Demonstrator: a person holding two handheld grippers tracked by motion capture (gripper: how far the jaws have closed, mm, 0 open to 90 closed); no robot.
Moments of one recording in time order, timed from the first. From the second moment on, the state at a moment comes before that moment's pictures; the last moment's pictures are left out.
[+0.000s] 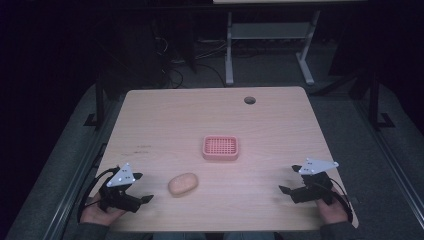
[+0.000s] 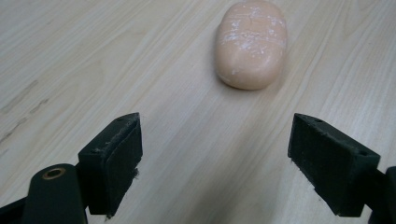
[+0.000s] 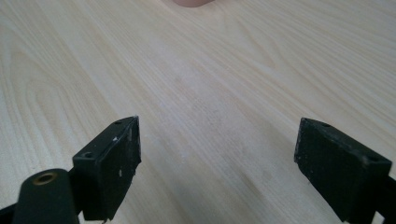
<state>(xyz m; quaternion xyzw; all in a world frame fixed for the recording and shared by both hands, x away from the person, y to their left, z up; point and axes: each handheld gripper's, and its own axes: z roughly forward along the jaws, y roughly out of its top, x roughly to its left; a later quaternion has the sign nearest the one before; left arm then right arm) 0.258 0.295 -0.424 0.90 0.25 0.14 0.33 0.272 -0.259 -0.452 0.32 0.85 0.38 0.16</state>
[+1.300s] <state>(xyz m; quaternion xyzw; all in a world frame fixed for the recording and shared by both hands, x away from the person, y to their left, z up) 0.314 0.185 -0.419 0.97 0.17 0.04 0.19 0.260 -0.249 -0.446 0.29 0.86 0.38 0.17</state>
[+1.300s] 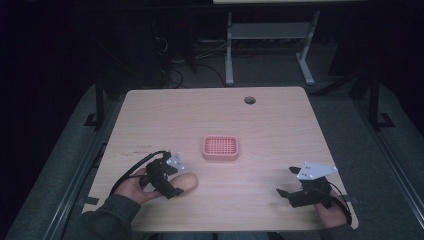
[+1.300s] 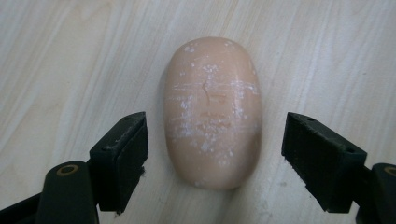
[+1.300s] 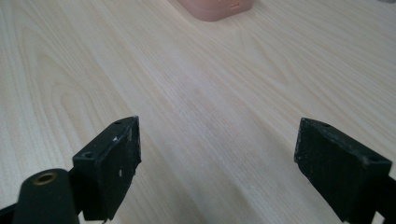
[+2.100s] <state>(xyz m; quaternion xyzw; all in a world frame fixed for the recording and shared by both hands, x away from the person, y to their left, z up) 0.326 0.162 -0.438 0.98 0.17 0.02 0.12 0.252 -0.248 -0.438 0.28 0.86 0.39 0.19</state>
